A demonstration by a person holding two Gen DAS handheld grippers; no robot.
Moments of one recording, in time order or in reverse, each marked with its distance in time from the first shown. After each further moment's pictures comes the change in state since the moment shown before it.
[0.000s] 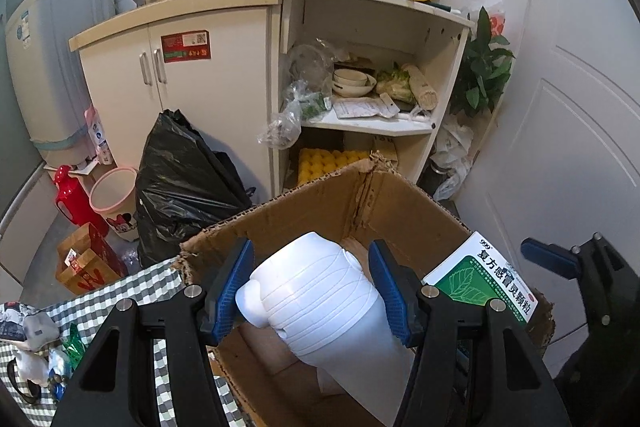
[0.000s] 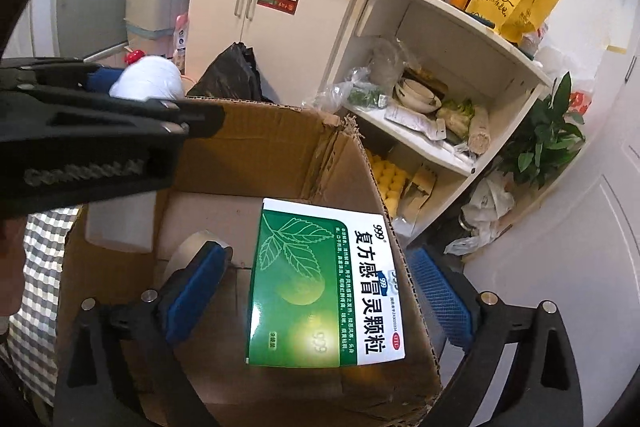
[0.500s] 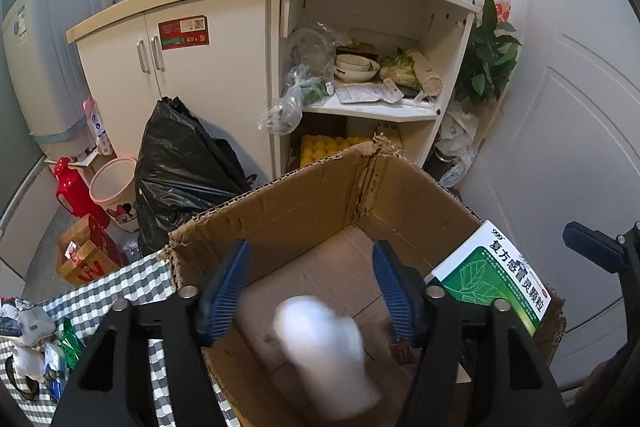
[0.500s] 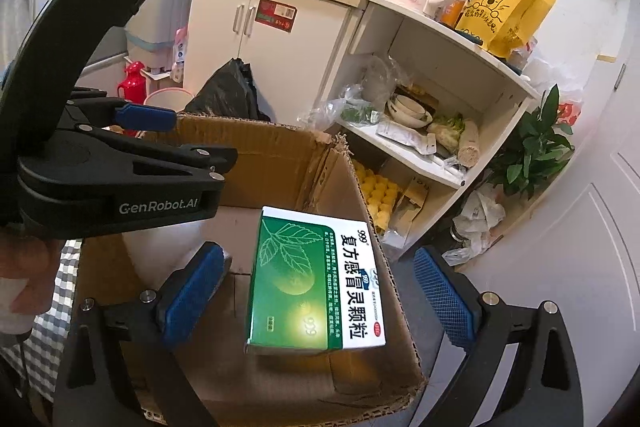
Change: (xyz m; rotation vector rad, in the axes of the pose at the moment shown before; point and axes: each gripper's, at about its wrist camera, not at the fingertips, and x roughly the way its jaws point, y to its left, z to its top) left arm 0.007 -0.004 -0.003 0.001 0.027 0.017; right arm -0.024 -0.003 -0.001 0.005 -0.053 -0.019
